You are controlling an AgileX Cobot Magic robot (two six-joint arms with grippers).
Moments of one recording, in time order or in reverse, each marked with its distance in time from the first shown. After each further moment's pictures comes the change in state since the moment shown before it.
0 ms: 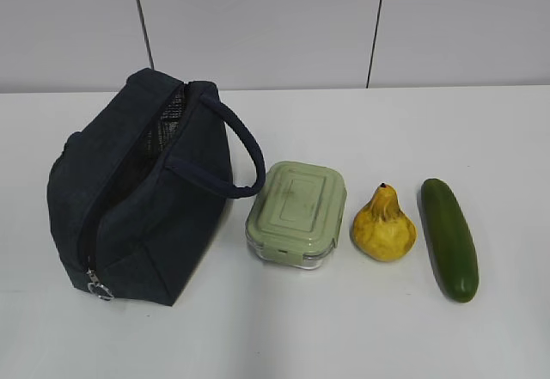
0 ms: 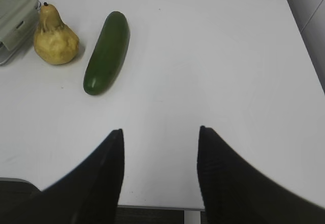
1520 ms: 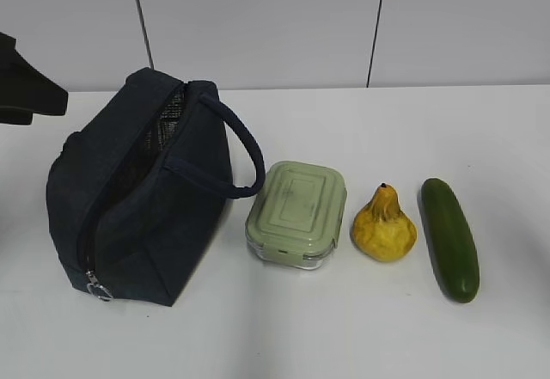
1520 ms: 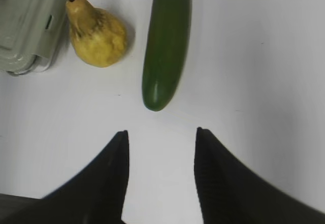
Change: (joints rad) left arm 0.001 1.316 -0.465 -0.757 -0.241 0.591; right arm -0.059 1.042 -0.239 0.405 -0.287 -0.132
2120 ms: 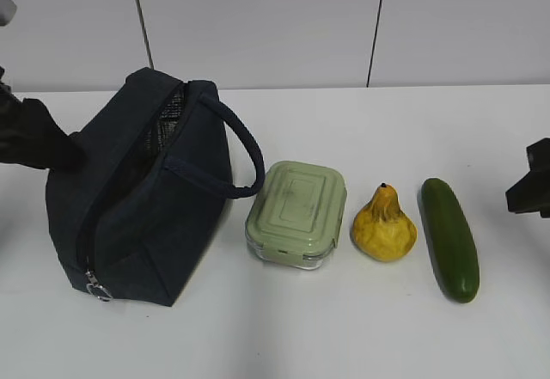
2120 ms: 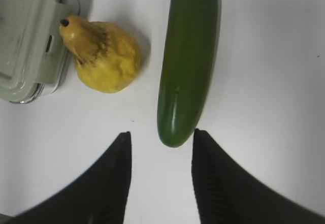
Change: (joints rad) left arm -0.069 0.113 -0.010 0.177 0.023 0.061; right arm -0.051 0.300 -0.075 0.167 -0.087 -0.179
